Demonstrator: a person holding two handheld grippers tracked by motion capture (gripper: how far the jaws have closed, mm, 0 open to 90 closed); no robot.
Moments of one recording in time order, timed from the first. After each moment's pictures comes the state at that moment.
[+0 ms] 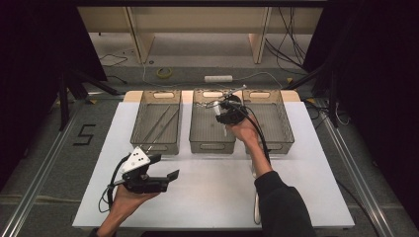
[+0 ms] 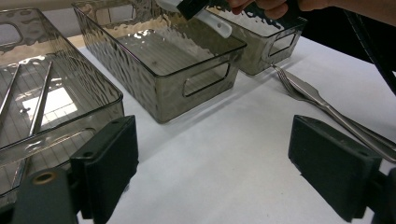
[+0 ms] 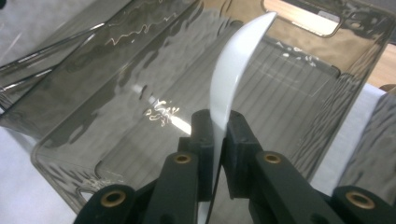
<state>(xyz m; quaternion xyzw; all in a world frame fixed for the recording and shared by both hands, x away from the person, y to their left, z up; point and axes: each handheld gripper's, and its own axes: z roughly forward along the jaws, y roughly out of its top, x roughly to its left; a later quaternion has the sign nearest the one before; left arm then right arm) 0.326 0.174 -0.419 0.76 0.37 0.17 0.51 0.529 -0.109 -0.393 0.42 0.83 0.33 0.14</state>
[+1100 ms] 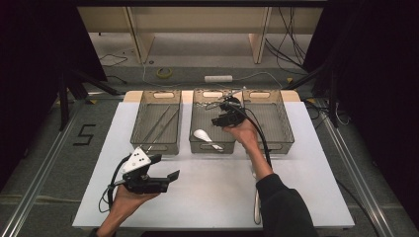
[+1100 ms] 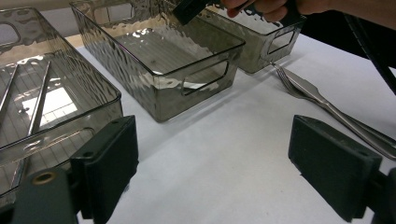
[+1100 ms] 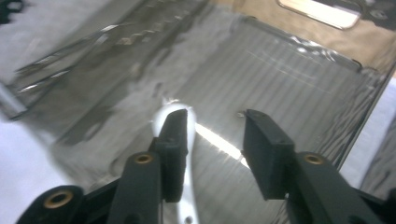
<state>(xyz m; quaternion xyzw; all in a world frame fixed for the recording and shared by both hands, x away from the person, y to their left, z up) 0.326 0.173 -0.419 0.76 0.37 0.17 0.51 0.523 -0.110 -0.394 0.42 0.83 0.34 0.11</state>
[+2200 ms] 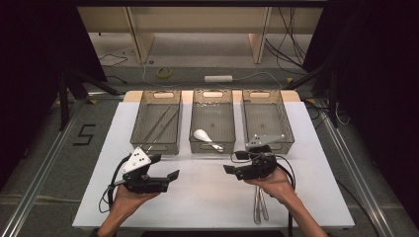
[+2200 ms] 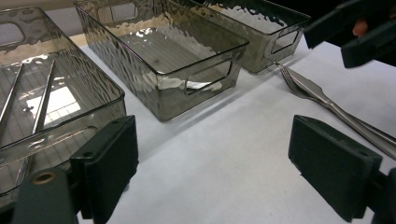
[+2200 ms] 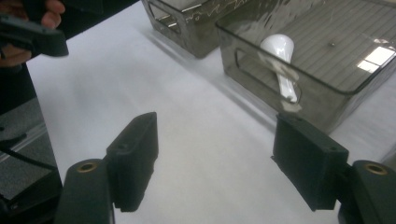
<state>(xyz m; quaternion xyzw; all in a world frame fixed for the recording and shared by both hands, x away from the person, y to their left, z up) 0.326 0.172 -0.420 0.76 0.37 0.18 0.50 0.369 -0.176 -0.402 0.33 0.84 0.43 0.06</state>
